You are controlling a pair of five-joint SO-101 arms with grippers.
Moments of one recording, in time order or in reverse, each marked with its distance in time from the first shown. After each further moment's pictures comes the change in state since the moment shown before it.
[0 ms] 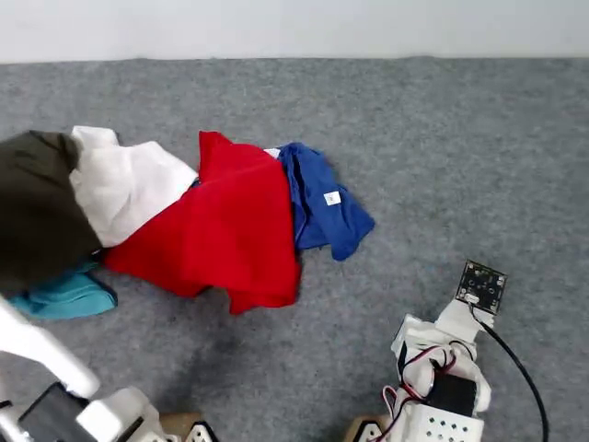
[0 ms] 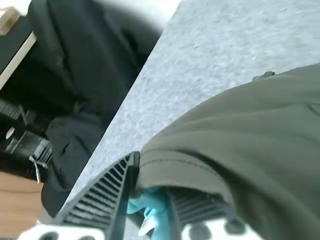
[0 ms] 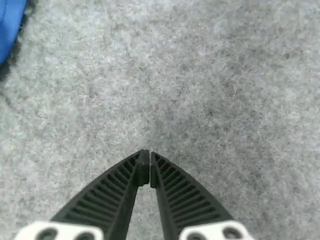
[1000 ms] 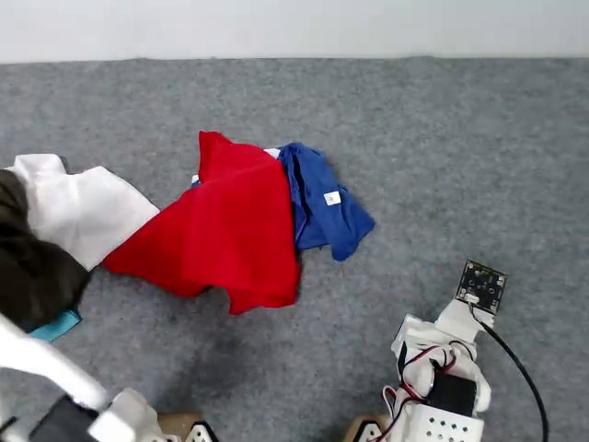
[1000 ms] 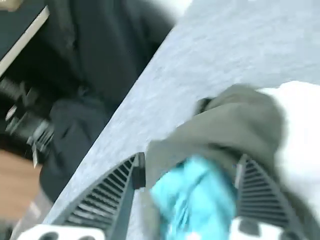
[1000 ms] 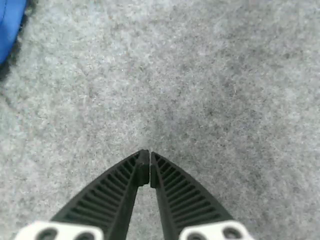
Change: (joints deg) left arm 0.7 -6.5 -3.3 11.6 3.1; right arm 0.0 0.0 0.0 0.0 0.0
